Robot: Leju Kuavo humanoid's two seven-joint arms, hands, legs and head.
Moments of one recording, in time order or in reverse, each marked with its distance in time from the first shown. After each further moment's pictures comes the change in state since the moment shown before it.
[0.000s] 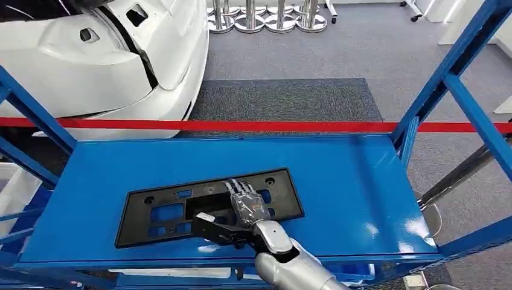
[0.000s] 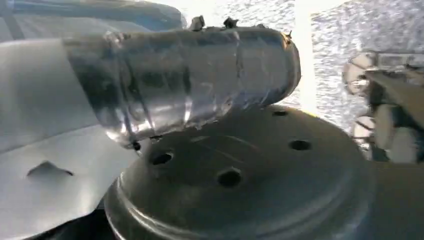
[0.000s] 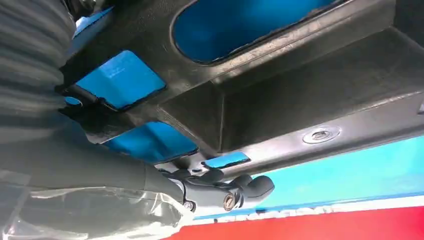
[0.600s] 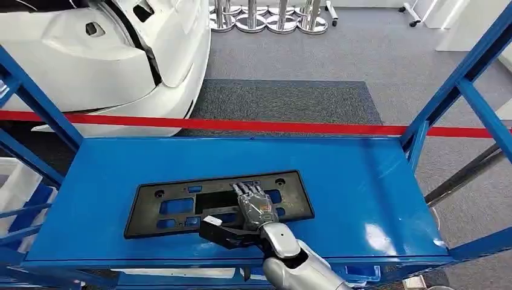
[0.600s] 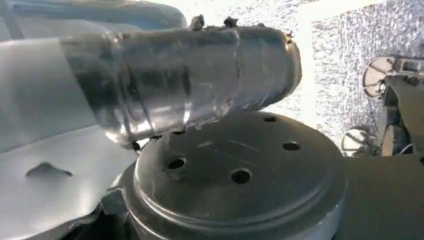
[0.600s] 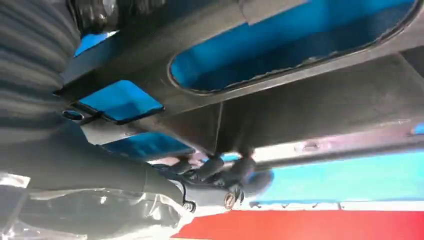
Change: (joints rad) left arm 0.004 0.005 0.000 0.000 0.018 0.006 -0.007; right arm 0.030 -0.072 -0.019 -0.108 0.077 0.045 0.037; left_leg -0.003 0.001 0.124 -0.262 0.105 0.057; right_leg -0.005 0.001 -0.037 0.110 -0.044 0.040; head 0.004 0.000
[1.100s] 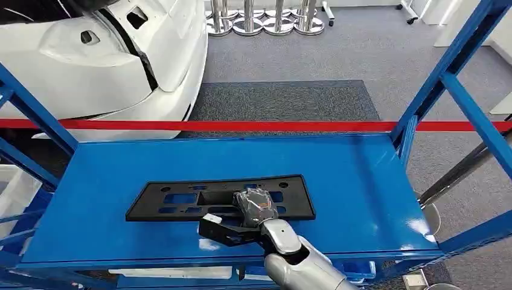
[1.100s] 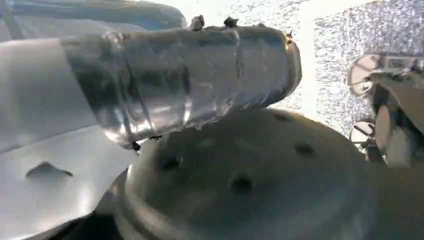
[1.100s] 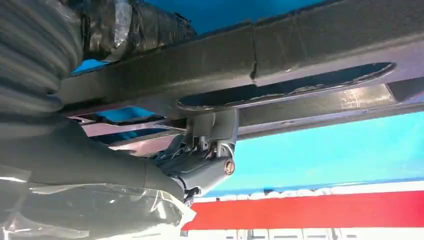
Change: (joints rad) left arm 0.004 0.010 0.000 0.000 0.003 0.007 0.002; right arm -0.015 -0.010 0.000 -0.023 -0.024 0.018 -0.014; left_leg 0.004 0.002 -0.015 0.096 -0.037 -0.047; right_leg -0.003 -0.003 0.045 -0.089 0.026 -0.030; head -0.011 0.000
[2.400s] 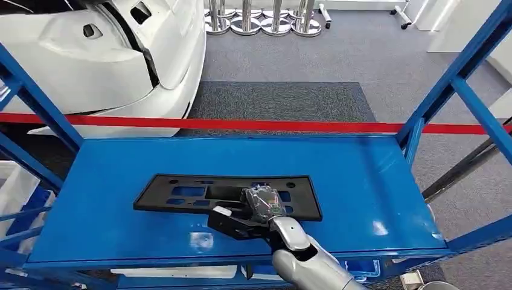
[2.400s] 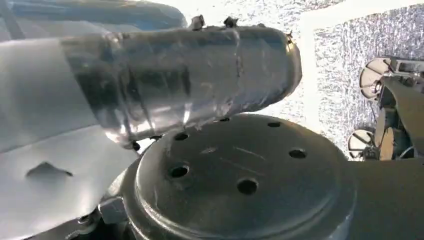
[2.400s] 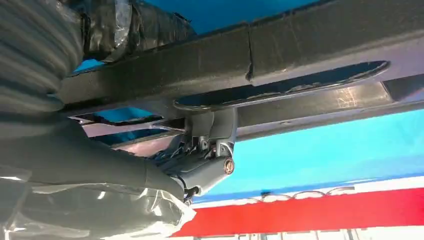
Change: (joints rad) left arm 0.005 -0.014 0.000 0.000 0.011 0.004 -0.005; right arm 0.003 -0.031 -0.027 -0.029 -0.083 -0.038 -0.026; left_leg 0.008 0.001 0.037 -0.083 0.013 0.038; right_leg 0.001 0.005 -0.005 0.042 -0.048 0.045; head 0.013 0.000
